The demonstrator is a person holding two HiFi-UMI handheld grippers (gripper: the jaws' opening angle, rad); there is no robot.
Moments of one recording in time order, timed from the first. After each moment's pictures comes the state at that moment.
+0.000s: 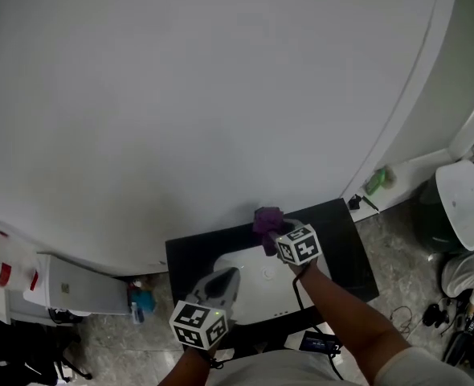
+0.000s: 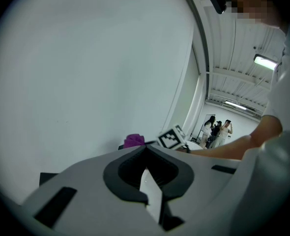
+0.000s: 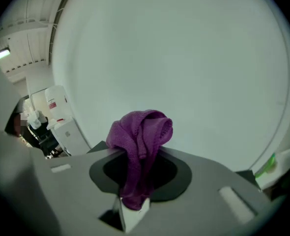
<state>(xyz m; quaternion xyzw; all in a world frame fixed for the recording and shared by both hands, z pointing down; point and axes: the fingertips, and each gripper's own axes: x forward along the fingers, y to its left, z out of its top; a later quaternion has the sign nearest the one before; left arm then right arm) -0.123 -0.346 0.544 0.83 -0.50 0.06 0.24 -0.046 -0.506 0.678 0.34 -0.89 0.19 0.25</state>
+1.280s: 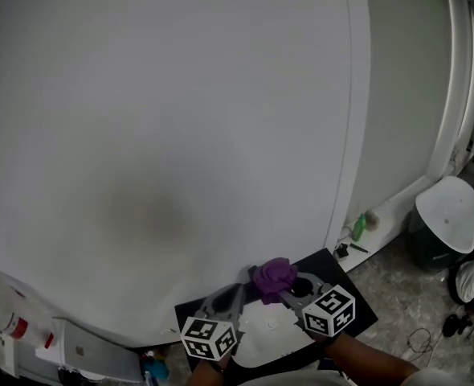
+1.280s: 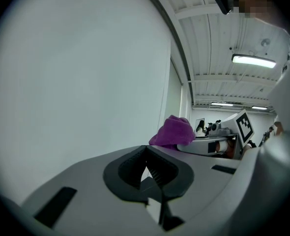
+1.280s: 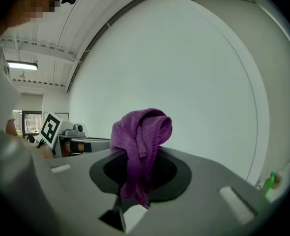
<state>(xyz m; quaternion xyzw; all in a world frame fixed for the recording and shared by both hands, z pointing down) -0.086 -0.356 0.410 0.87 -0.47 0.01 0.12 -0.004 -0.355 0.402 0.34 -0.94 0.09 0.03</state>
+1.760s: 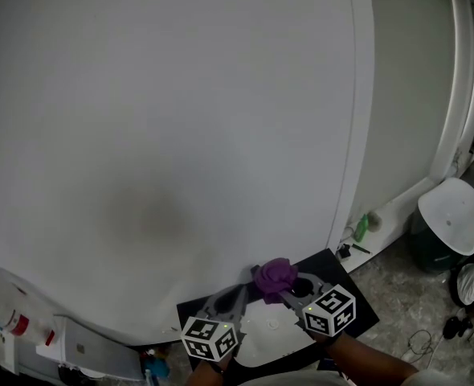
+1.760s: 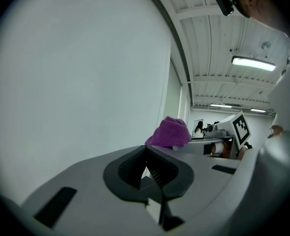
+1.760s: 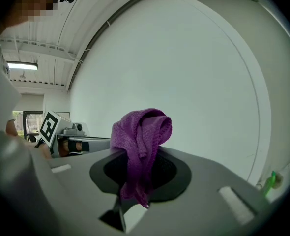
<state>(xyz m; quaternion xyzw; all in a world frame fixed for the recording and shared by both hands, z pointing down) -0.086 -0.351 0.408 0.88 -0.46 0.01 0.13 -0.010 -0.355 0.405 0.33 -0.94 0.10 0.04</state>
